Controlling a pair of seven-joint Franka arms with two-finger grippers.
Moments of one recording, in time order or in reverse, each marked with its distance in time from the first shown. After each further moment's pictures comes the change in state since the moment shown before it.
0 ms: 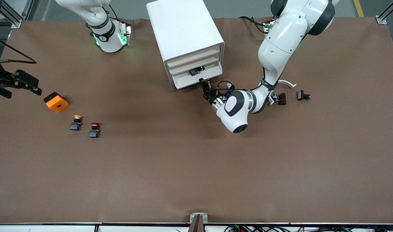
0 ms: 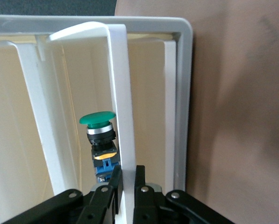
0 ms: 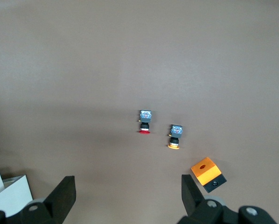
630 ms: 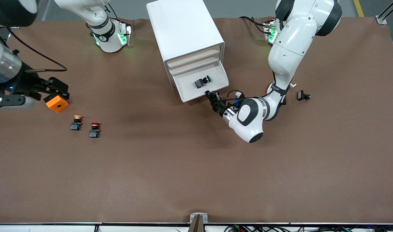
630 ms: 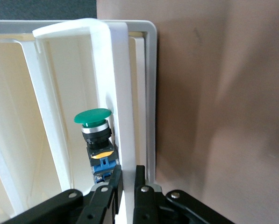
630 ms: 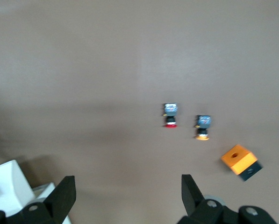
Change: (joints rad) left arm 0.032 0.002 0.072 0.064 -0.001 0.007 0.003; right arm 0.150 0.036 0.004 0.000 0.000 -0.004 0.295
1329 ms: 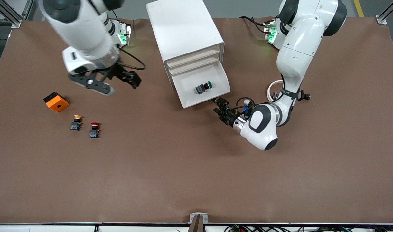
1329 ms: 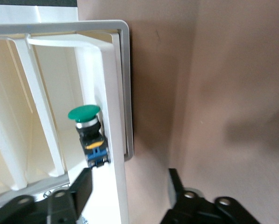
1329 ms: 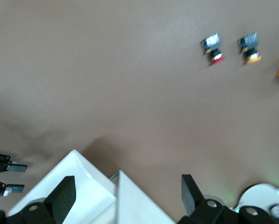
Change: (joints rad) left arm 0.040 0.001 0.049 0.061 0.004 0.007 0.016; right arm 0.371 0.068 0.006 -0.005 0.000 -0.001 0.787
